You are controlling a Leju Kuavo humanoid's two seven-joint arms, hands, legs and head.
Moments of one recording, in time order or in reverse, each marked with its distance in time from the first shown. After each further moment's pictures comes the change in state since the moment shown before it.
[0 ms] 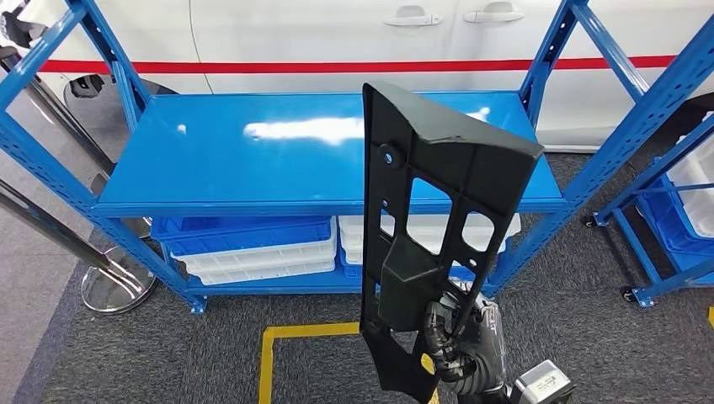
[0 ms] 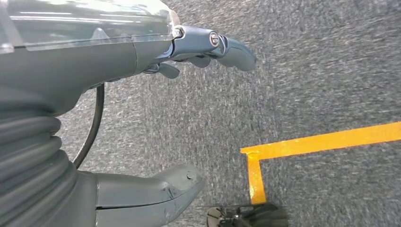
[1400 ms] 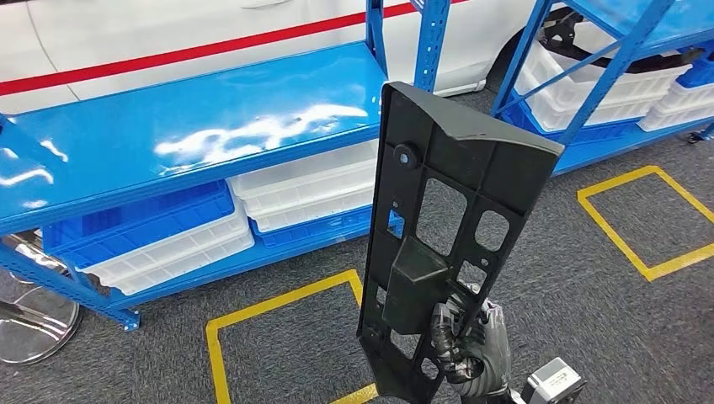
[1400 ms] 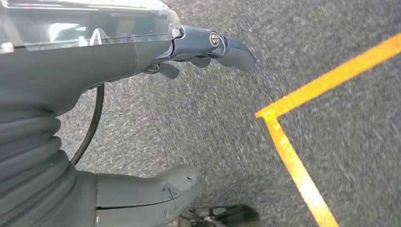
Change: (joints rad) left arm 0.004 -0.026 0.066 -0.060 -0.056 -0.033 -0.010; right arm 0.028 0.032 -0.050 0.001 -0.052 0.070 -0.001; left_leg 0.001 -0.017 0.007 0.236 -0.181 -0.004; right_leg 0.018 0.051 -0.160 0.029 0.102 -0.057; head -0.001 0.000
